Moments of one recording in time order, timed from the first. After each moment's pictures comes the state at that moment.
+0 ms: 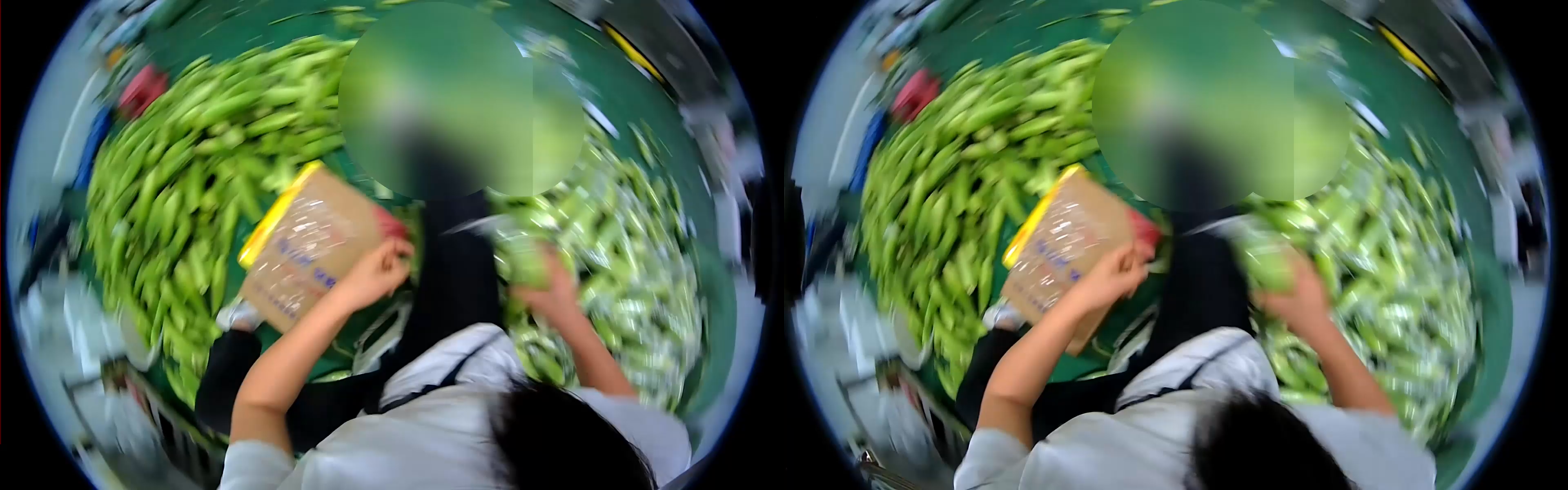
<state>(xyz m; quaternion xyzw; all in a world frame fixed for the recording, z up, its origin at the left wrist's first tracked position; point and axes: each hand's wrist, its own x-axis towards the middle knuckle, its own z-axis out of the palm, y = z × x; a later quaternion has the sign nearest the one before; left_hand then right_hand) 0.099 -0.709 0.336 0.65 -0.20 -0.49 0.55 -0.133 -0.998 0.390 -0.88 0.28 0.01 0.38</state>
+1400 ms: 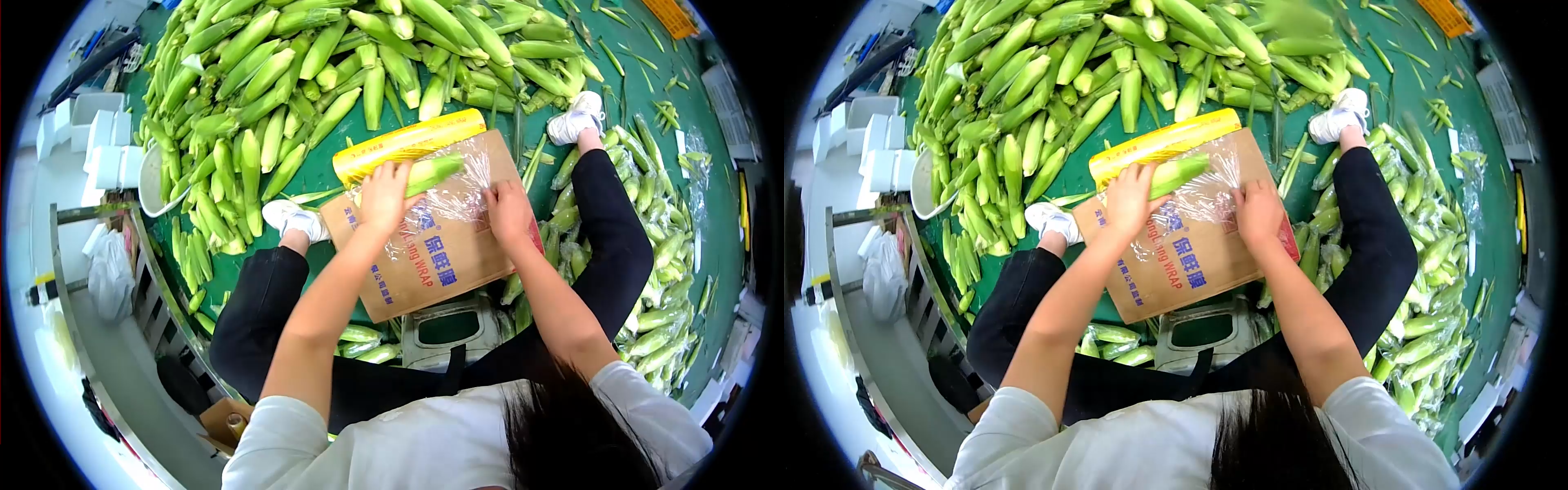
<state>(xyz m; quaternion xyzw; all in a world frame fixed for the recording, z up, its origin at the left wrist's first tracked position) 0.223 -0.516 0.207 0.99 -0.11 -0.02 0.12 0.204 -0.779 0.161 -0.97 0.04 0.00 0.25</state>
